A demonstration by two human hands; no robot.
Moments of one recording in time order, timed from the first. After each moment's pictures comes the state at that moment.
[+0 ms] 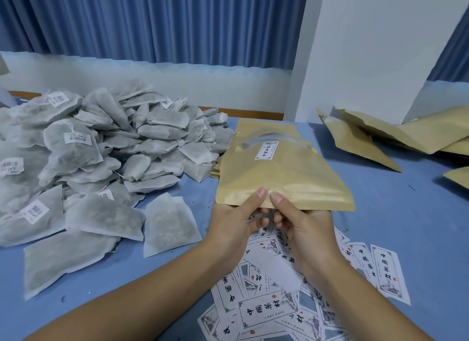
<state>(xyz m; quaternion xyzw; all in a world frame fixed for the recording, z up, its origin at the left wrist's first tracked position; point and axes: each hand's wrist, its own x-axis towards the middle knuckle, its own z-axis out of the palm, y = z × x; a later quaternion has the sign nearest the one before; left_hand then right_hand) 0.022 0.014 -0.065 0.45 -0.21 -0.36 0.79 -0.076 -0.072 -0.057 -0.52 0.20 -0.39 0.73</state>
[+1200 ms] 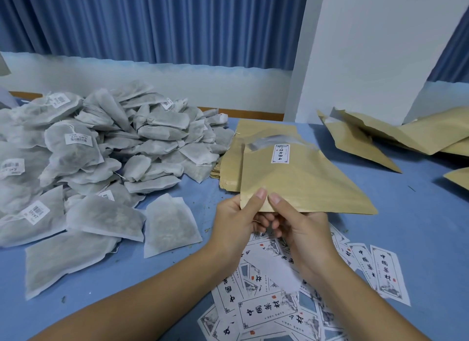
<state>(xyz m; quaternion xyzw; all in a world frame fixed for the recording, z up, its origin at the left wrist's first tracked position) 0.019 0.013 -0.067 0.52 -0.25 -0.32 0.75 -0.076 -0.069 -0.060 -0.54 0.21 -0.36 0.73</state>
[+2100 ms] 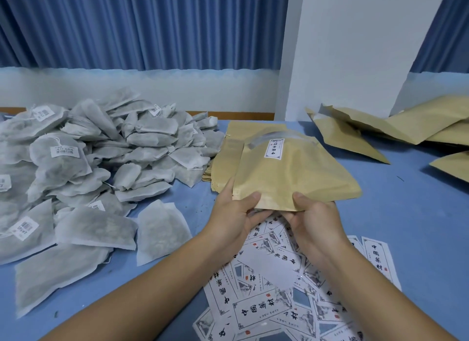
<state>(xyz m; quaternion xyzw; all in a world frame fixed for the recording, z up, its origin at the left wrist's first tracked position) 0.031 -0.004 -0.061 0.40 -0.22 -0.43 0.78 -0.084 -0.093 -0.045 -0.37 0.26 -0.41 0.79</state>
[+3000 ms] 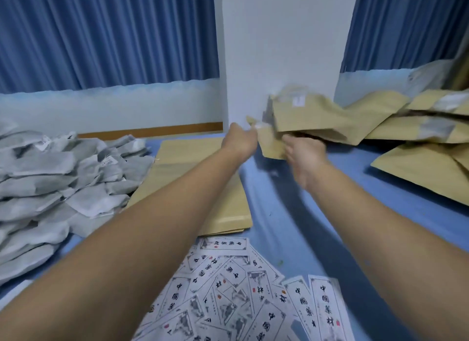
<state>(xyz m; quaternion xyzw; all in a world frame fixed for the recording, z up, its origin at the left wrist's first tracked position) 0.050 -0.268 0.026 0.76 -0.40 -0.19 0.47 -0.078 -0.329 0.000 -0.49 0.42 -0.46 0.61</state>
